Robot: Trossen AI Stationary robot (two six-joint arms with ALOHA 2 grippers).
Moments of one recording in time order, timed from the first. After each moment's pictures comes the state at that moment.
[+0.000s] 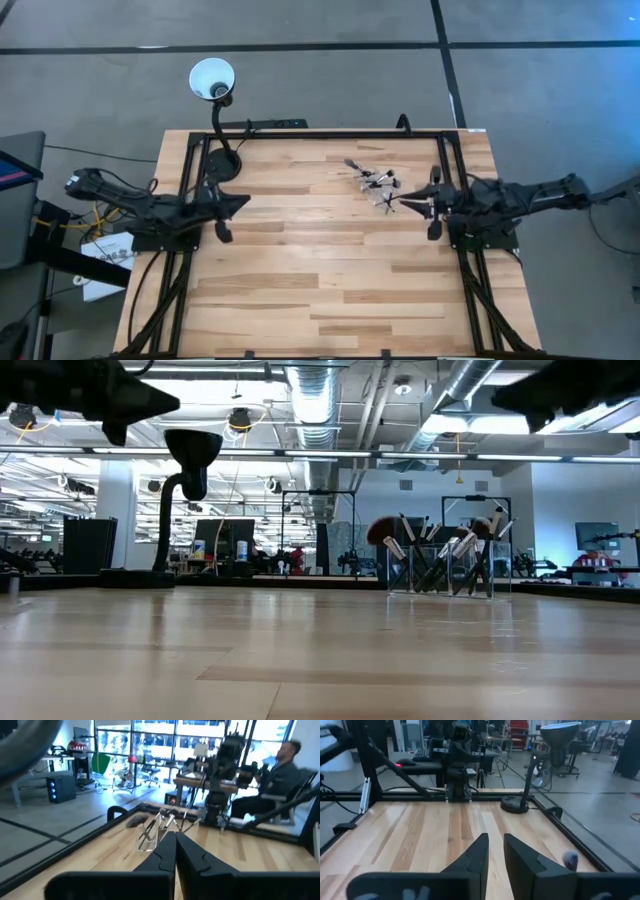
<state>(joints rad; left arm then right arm) -0.39 0.39 0.21 0.23 -0.71 -0.03 0.18 0.38 0.40 -0.15 0.29 -0.06</state>
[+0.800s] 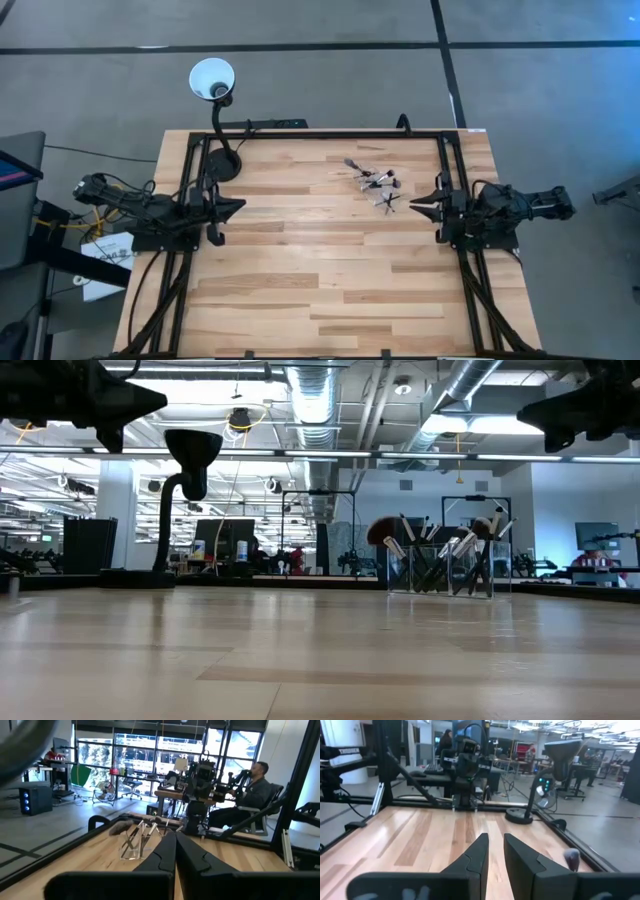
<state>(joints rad) -0.39 0.20 0.10 0.24 -0.61 -0.01 0.18 0.00 0.21 -0.21 0.24 -0.13</state>
